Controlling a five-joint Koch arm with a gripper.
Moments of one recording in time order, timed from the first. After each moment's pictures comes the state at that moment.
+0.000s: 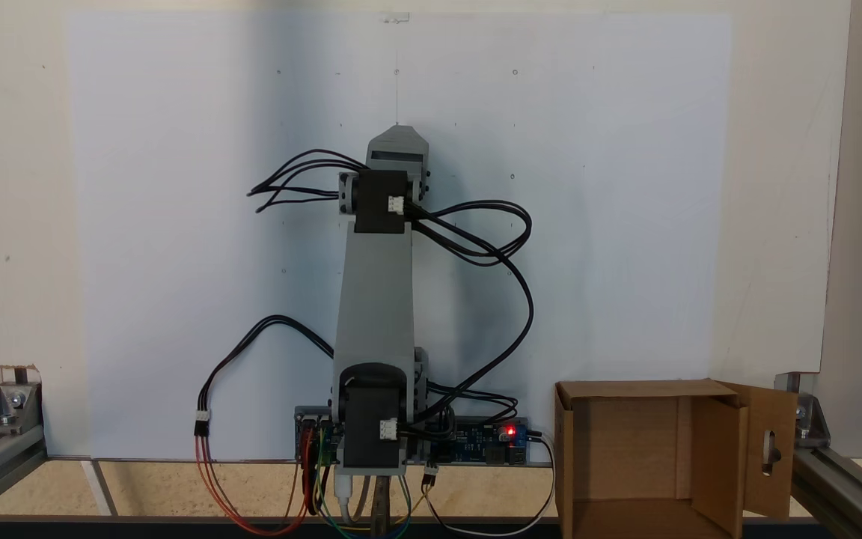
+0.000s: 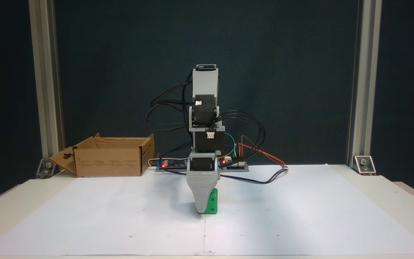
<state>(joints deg) 0.0 79.3 107.8 32.0 2.0</state>
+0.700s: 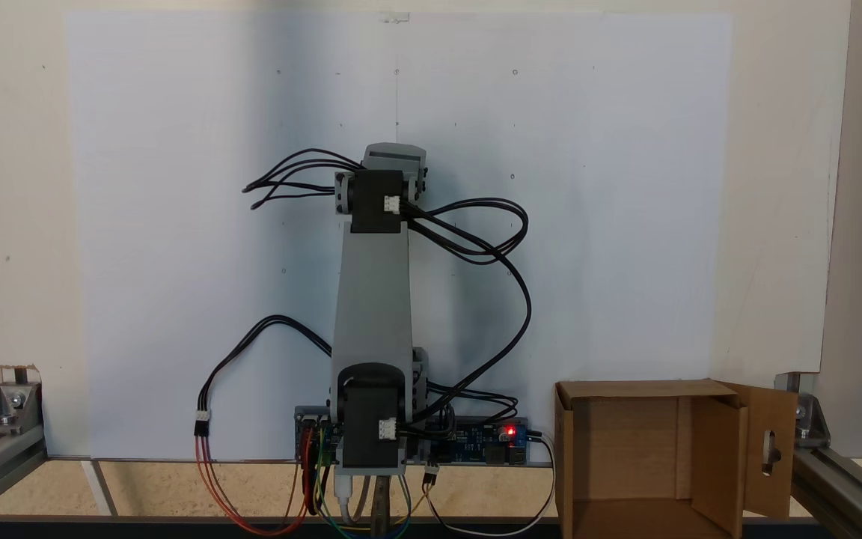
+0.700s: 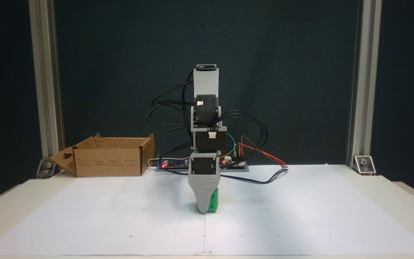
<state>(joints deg) -0.6 79.2 107.8 30.6 4.9</state>
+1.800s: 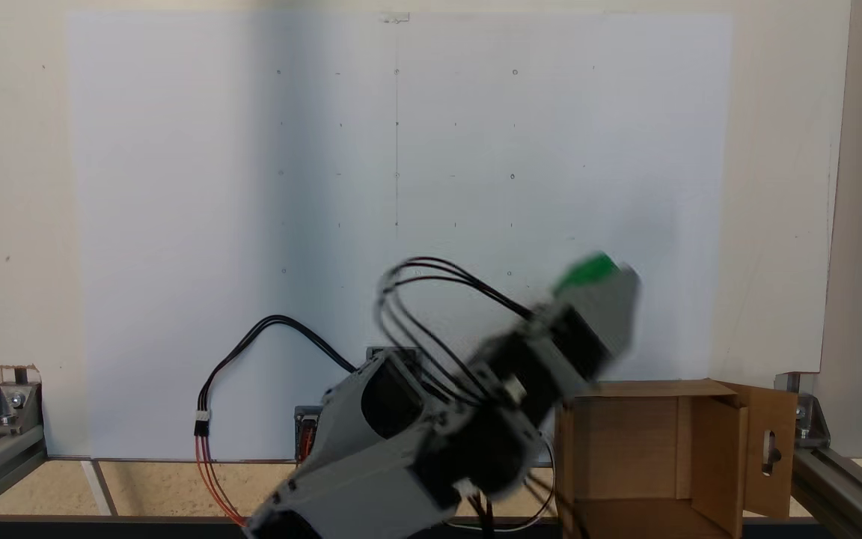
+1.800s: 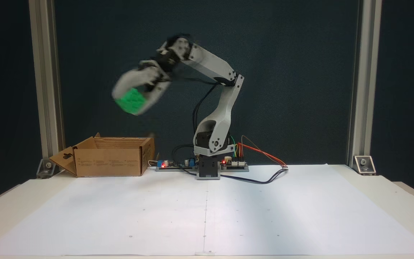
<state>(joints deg) 57.2 117.5 91.2 39.3 -5.2</state>
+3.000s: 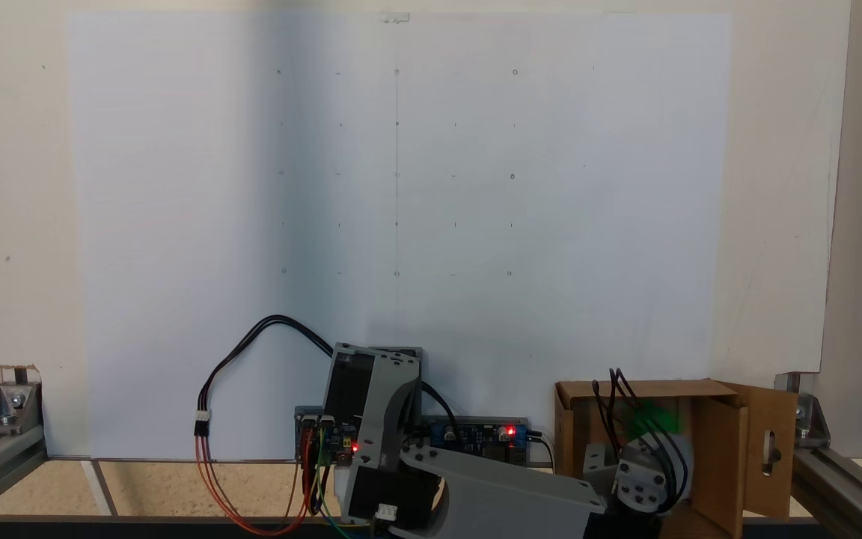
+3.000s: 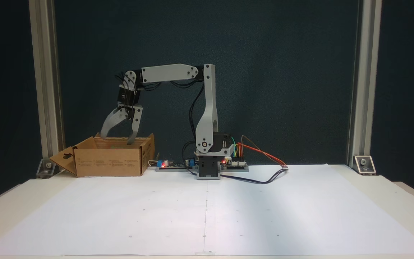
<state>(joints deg) 101.7 88.9 90.2 39.3 -31.5</state>
